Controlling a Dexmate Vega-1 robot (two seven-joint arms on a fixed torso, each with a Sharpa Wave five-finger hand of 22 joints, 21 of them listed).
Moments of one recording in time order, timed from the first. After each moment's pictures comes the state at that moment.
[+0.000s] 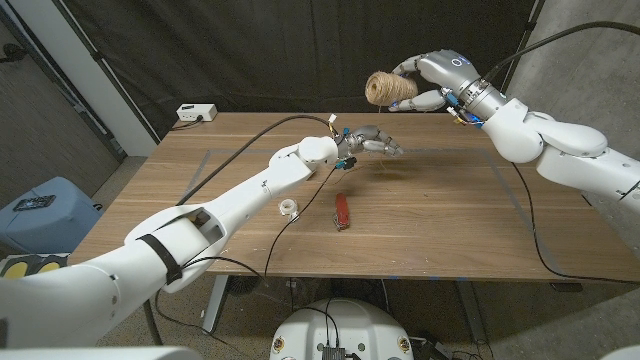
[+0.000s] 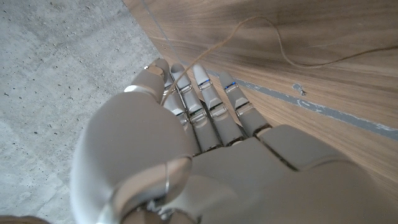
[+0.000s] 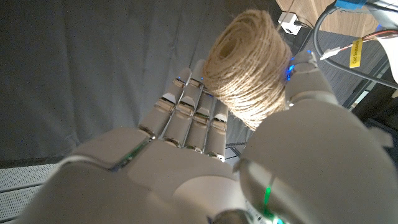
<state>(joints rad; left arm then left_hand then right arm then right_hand) 0.36 0.25 0.85 -1.20 -0.12 0.01 -0.23 1.15 0.07 0.39 -0.16 0.35 1.11 -0.06 0.31 0.20 0.96 -0.16 0.37 0.56 0.83 -0.16 0.30 0.29 0.49 -0.01 0.41 0.20 -0.66 -1.16 -0.53 -1.92 -0.47 0.18 -0.37 0.88 -0.17 0.37 -0.16 0.17 0.76 0.00 0.42 0.22 0.76 -0.03 0.54 0.39 0.78 -0.09 0.24 0.48 0.61 -0.06 0.21 0.18</state>
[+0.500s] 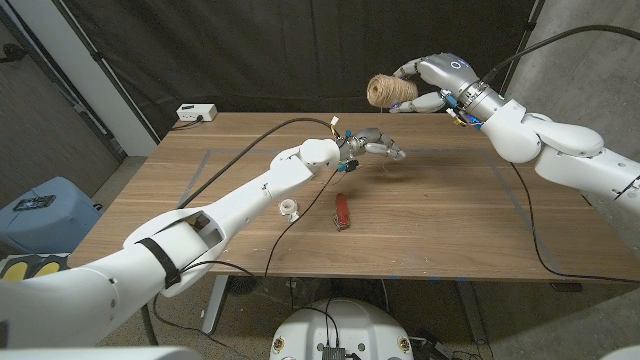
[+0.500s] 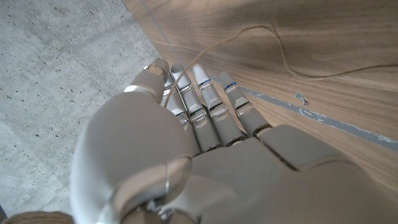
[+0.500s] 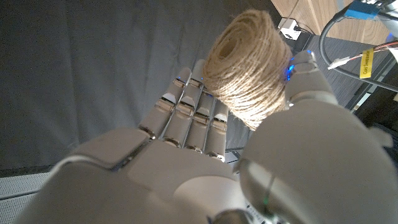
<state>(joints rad) 0.37 0.26 0.86 -1.24 -0.12 0.03 -0.23 1.15 0.07 0.38 -0.16 0.35 1.11 -0.06 0.31 0.20 0.96 -0.16 0.37 0.56 0.83 -0.16 0.30 0.29 0.49 -0.01 0.42 0.20 -0.64 -1.15 -0.55 -1.89 -0.47 0.19 -0.36 0.88 -0.17 0.37 -0.16 0.17 0.76 0.00 0.42 0.22 0.76 -0.03 0.53 0.39 0.78 -0.09 0.24 0.48 0.61 -0.06 0.21 0.18</state>
